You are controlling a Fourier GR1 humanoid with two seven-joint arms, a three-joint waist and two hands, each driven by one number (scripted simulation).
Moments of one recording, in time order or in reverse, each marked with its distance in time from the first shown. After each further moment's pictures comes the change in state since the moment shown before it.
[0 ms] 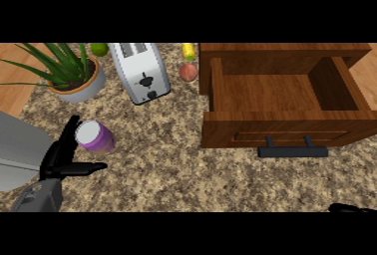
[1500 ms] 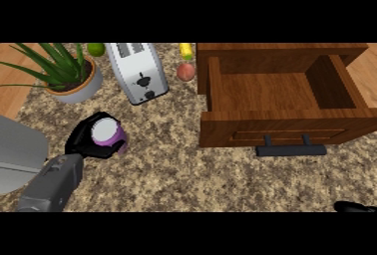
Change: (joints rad) left arm -0.270 -0.017 -0.028 0.320 -0.060 -0.134 -0.159; right arm -0.029 0.000 -0.029 -0.010 0.007 0.012 0.009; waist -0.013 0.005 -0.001
